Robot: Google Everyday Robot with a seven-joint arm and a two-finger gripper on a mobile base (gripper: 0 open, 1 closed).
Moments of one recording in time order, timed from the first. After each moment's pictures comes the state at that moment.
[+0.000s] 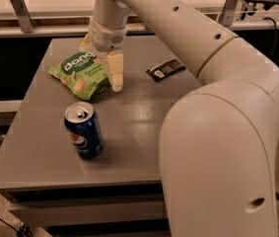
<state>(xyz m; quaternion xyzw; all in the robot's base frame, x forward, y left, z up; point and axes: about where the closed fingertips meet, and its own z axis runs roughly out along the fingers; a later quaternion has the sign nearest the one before) 0.655 0.111 0.869 -0.89 0.42 0.05 0.15</state>
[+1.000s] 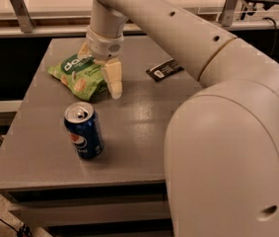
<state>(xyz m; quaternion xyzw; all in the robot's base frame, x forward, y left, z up) 0.642 0.115 0.851 -0.90 0.41 0.05 0.14</state>
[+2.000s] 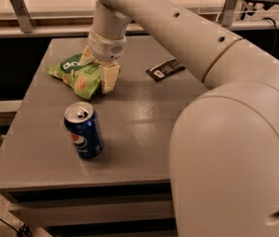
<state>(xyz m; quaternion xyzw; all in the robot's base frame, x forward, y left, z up) 0.641 0.110 0.847 -0.90 0.41 0.06 0.14</state>
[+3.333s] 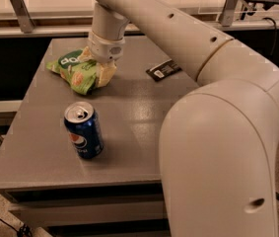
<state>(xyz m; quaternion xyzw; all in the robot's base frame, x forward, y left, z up) 0.641 0.111 0.838 -0.89 0.42 0.07 0.12</state>
